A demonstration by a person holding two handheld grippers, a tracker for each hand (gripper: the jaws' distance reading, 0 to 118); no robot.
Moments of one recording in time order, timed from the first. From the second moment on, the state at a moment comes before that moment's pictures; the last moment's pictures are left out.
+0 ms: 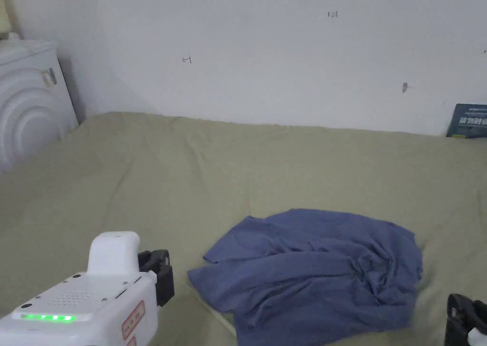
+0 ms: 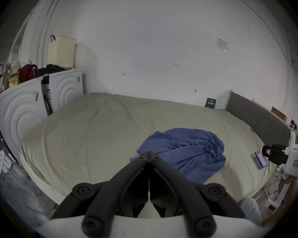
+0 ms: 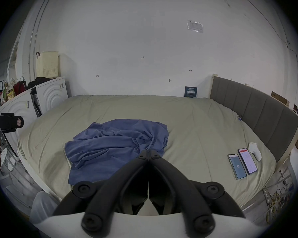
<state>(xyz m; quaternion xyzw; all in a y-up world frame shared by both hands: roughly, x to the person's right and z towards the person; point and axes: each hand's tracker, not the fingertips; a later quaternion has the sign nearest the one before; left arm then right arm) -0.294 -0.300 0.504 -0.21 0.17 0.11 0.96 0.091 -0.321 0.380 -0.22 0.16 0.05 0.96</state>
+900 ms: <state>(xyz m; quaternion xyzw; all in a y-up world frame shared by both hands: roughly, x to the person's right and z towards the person) -0.369 -0.466 0.292 -0.48 0.14 0.07 0.86 0.082 -0.366 0.321 -0.32 0.18 0.04 0.93</state>
